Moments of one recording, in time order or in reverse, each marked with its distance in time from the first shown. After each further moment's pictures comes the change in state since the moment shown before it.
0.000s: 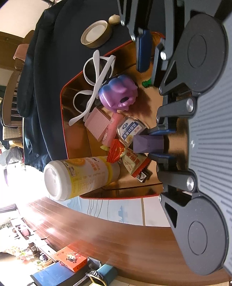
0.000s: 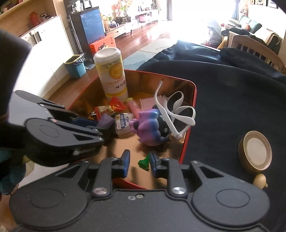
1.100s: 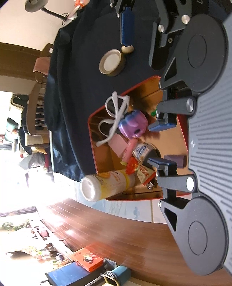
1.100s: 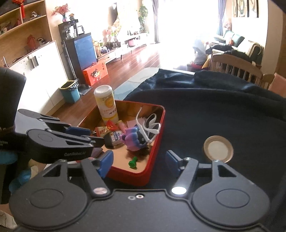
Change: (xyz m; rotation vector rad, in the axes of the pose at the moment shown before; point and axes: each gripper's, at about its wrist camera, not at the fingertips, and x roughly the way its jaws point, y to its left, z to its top) left arm -0.073 -0.025 -0.010 0.007 -0.166 -0.038; right arm -0.086 -0.016 -0.018 0.052 -0.175 -0.055
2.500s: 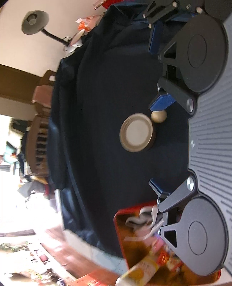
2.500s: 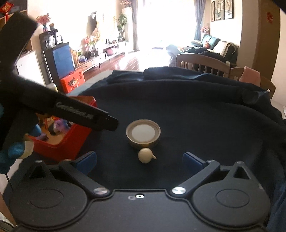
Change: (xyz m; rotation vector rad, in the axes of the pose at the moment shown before) left arm 0.054 -0.147 0.064 0.005 0.039 -0.167; right arm -0.013 -0.134 -0.058 0.037 -0.048 -0.103
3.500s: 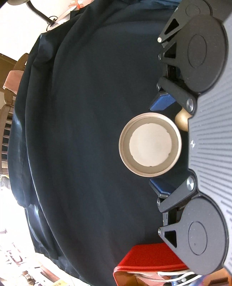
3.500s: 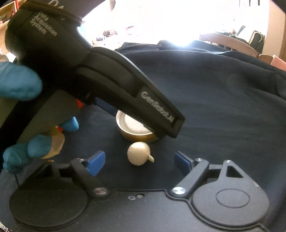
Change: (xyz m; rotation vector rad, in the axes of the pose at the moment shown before) left arm 0.119 -0.022 0.034 -0.054 0.195 0.029; right arm 0.075 -0.015 -0.004 -0.073 0.131 0.138
